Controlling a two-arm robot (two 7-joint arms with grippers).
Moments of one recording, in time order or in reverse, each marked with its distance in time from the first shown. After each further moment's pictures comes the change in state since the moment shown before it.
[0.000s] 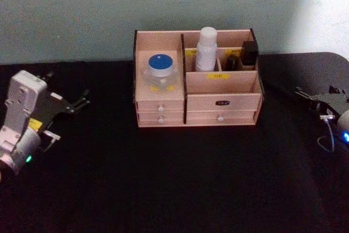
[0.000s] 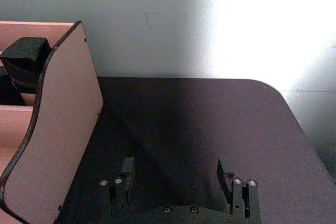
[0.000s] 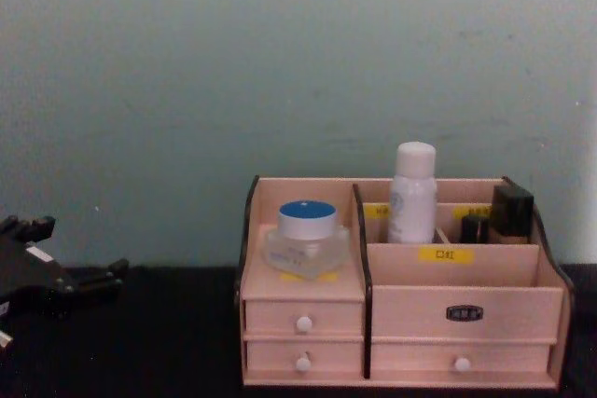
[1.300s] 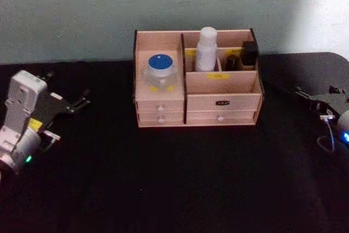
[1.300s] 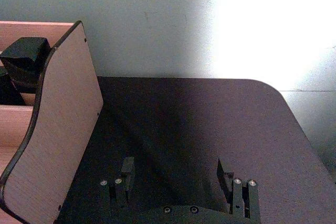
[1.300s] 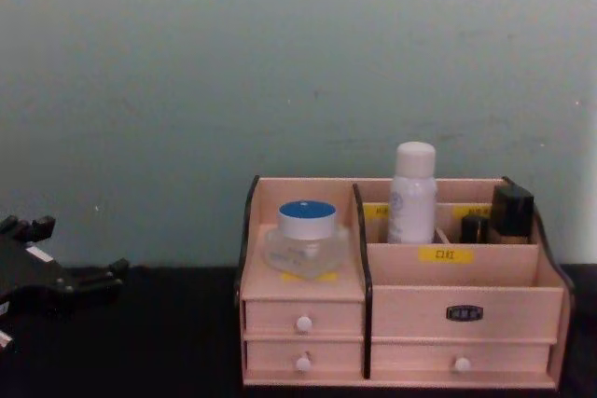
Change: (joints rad) left arm 0.000 0.000 0.000 0.000 0.000 0.000 0.000; right arm 0.000 0.000 0.000 0.000 0.000 0.000 0.000
